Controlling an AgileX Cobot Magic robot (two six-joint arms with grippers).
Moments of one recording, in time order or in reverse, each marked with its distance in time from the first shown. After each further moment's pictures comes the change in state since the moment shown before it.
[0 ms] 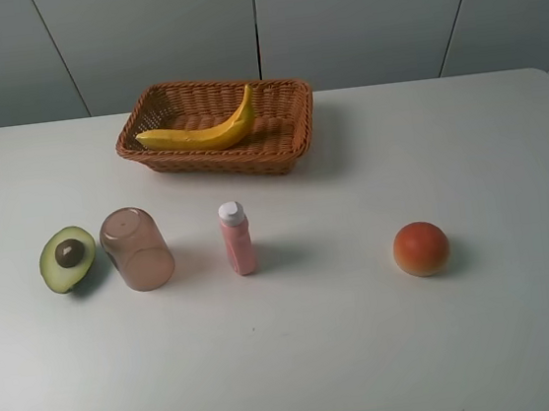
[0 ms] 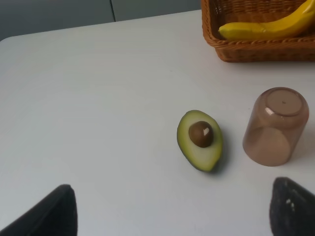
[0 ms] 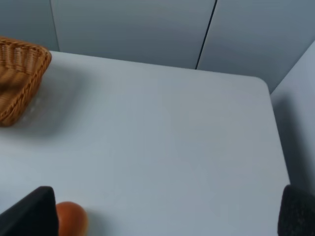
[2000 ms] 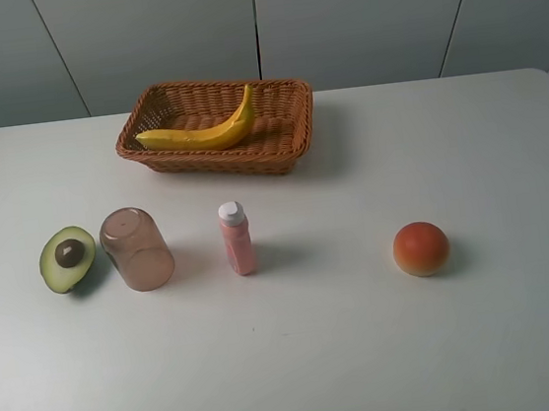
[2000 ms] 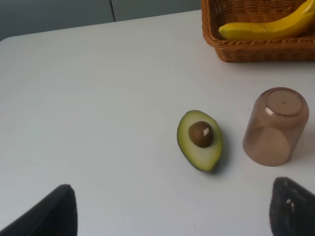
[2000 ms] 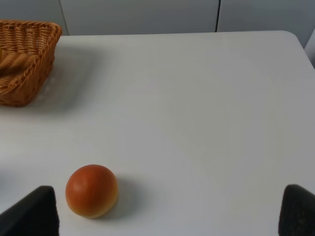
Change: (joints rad) left arm 0.000 0.000 0.000 0.000 0.000 0.000; right arm 0.026 -0.550 0.527 0.003 -0.083 0.169
